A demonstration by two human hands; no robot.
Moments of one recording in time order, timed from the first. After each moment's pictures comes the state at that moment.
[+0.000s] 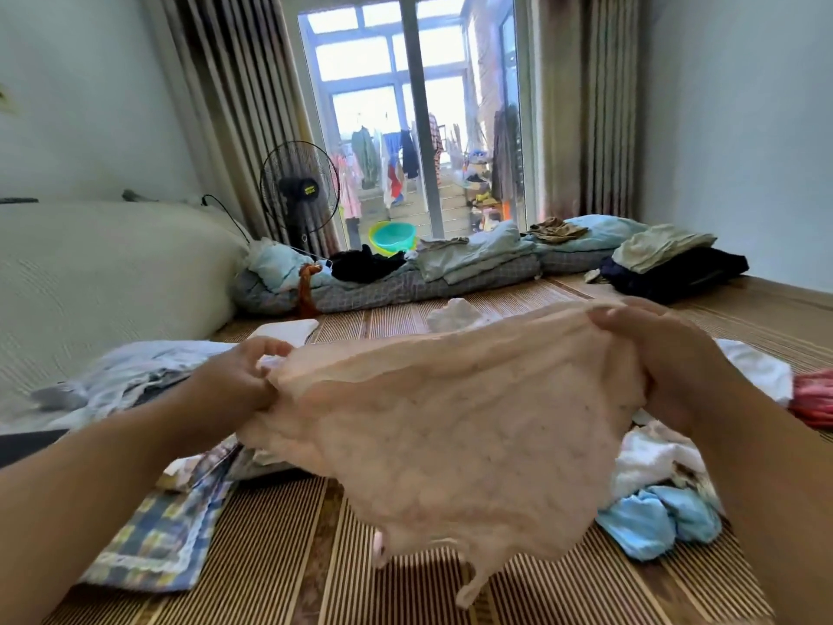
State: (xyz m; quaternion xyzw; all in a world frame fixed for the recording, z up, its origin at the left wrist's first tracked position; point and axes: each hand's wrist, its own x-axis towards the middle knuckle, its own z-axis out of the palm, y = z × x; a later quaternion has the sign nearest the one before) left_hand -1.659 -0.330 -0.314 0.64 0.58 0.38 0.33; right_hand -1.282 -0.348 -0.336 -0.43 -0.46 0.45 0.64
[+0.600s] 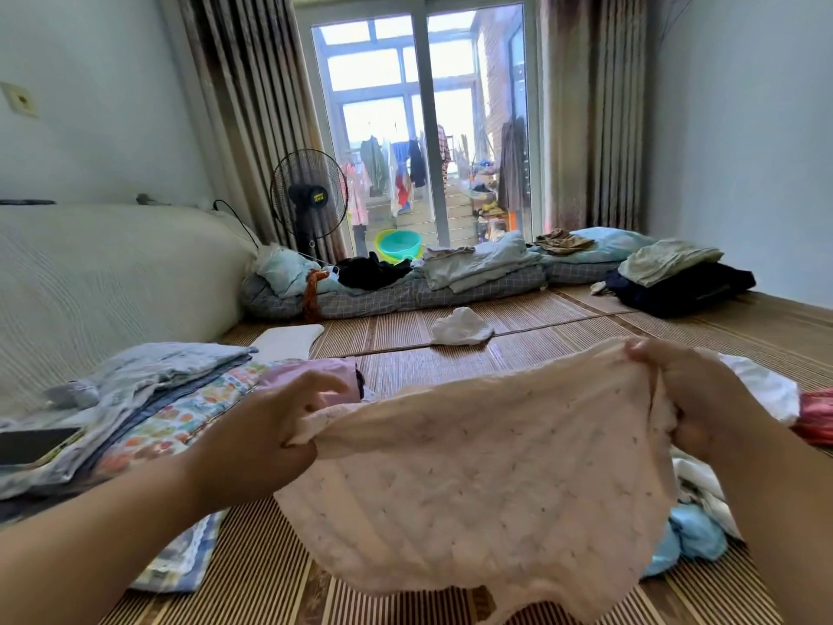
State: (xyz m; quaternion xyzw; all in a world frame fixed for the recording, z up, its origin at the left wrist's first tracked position) left_hand -1.646 -0.360 -0.335 0.85 0.47 0.26 -0.01; right_hand -1.257 -0.330 -0.361 -0.50 -0.32 0.47 0.65
